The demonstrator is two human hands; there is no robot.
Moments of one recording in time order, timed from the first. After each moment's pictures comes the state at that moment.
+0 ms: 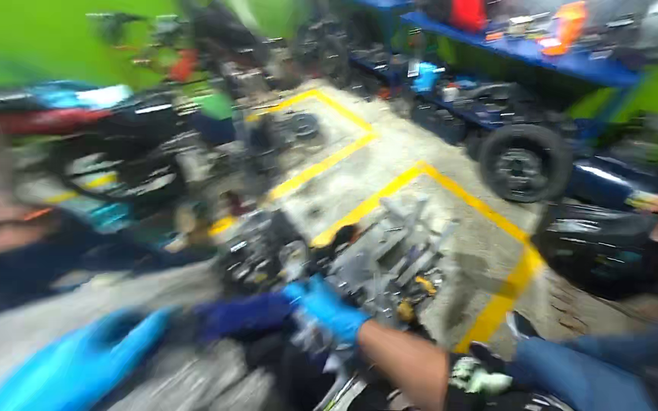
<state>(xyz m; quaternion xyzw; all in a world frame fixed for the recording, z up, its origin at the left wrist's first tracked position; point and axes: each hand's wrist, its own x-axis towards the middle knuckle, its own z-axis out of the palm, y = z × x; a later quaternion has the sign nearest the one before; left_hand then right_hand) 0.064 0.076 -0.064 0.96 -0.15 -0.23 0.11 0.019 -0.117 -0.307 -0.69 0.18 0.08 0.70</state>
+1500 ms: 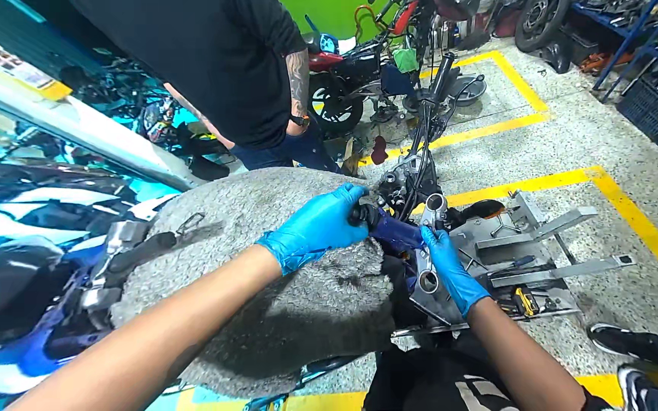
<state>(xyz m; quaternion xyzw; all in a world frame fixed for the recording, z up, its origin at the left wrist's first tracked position) 0.073 0.103 -0.090 0.97 -0.20 -0.15 0.06 0.020 -0.099 -0.329 -0.71 0.20 0.11 0.66</state>
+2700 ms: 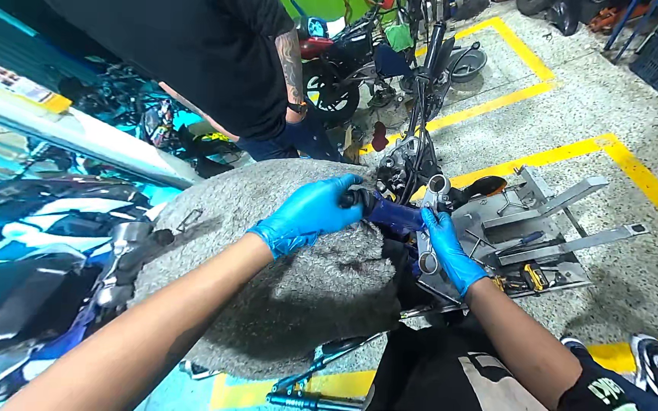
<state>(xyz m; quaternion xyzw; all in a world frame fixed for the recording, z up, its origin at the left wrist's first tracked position) 0.074 0.105 -0.084 0.97 -0.16 -0.19 0.05 0.025 -0.086 -0.333 -0.66 0.23 0.04 0.71</state>
